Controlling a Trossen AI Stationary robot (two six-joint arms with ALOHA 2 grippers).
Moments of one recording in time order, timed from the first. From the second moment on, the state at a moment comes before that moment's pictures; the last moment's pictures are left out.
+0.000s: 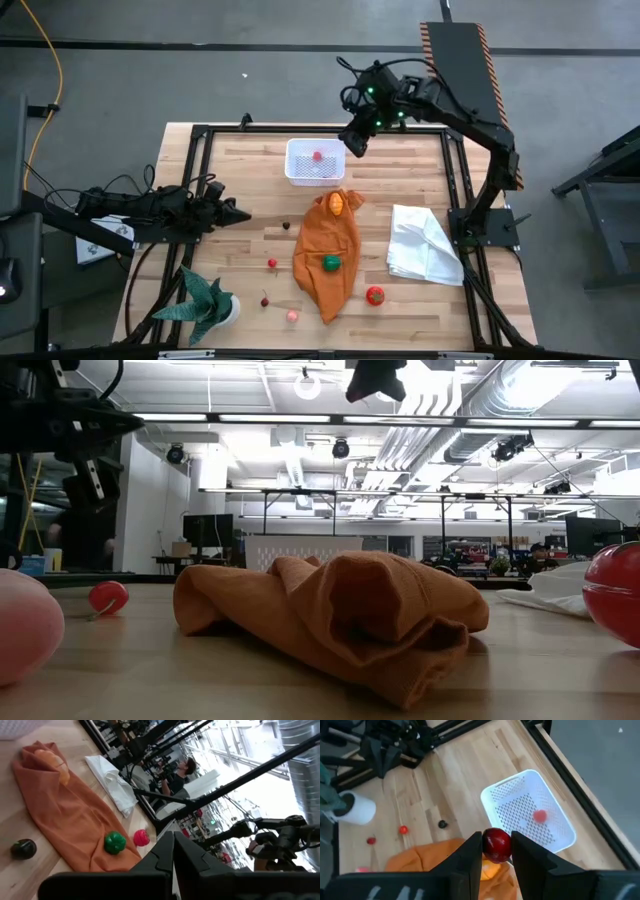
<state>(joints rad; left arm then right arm) 0.01 0.02 0.01 0.02 0.01 -1.03 -0.40 1.75 2.08 -1.17 -0.20 0.10</state>
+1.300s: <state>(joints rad) 0.01 0.02 0.01 0.03 -0.10 -1.06 -0.58 2.00 2.08 -1.12 -0.41 -0.30</state>
